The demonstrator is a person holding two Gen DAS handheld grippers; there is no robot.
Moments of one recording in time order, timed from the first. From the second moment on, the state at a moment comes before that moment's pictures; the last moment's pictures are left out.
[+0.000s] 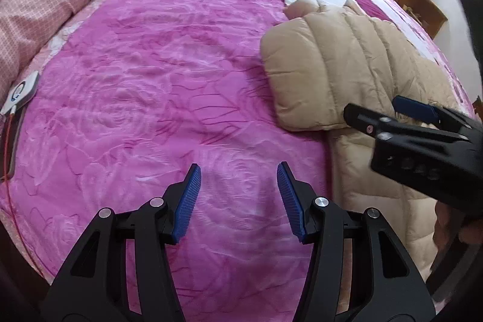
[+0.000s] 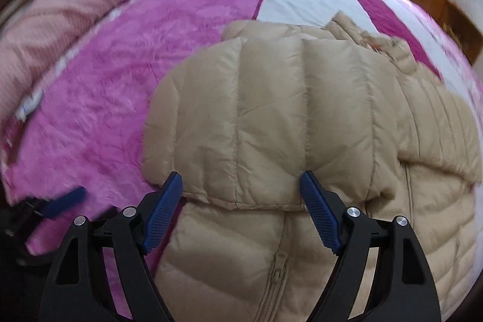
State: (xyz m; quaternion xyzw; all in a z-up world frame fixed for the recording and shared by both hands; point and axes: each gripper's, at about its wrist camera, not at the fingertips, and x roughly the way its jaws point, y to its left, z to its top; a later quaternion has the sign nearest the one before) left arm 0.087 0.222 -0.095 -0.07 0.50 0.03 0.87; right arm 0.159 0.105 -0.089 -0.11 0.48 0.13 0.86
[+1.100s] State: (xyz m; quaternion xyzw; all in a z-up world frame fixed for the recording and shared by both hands) left arm 0.115 0.135 -0.051 -0.05 0.44 -0.05 0.89; right arm 0.132 -0.128 -0.030 0.12 0.44 0.08 0.89
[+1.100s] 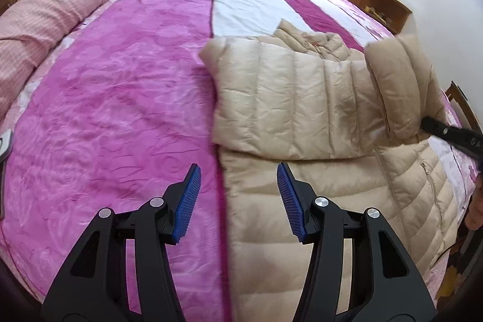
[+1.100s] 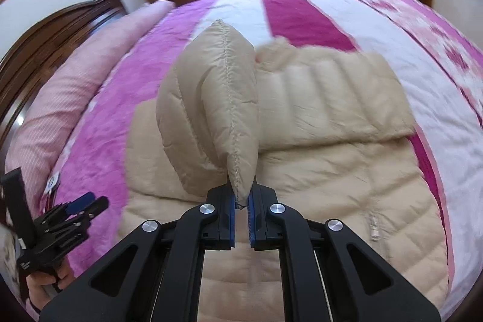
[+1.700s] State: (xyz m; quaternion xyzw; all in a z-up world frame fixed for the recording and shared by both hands) left arm 0.139 0.093 -0.058 -0.02 0.46 -0.06 0.88; right arm 0.114 -0.167 -0.019 0.14 0.47 0.04 0.87
